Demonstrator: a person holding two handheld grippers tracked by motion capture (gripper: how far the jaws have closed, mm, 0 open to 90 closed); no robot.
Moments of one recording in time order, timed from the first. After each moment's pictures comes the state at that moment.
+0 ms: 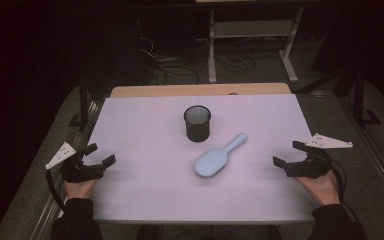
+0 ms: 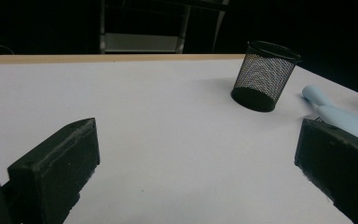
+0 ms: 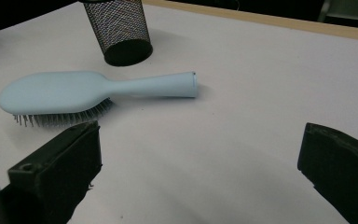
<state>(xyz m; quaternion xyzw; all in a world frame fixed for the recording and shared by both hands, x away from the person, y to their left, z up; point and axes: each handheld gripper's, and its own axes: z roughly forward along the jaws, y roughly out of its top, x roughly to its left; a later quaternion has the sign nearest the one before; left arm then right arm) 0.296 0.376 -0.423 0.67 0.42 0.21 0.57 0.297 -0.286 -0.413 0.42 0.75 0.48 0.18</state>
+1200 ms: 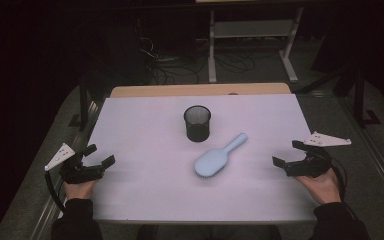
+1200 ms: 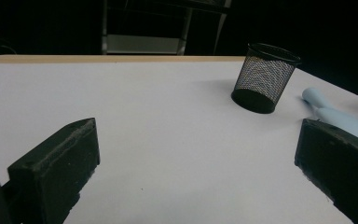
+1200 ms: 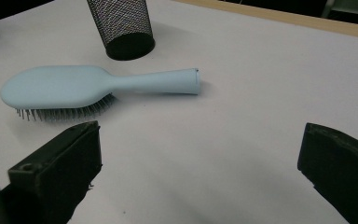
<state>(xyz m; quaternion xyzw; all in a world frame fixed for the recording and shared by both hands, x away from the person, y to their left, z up) 0.292 0.376 -0.423 0.67 0.42 0.22 0.57 0.300 -0.283 -0.406 0.42 0.76 0.47 0.17</state>
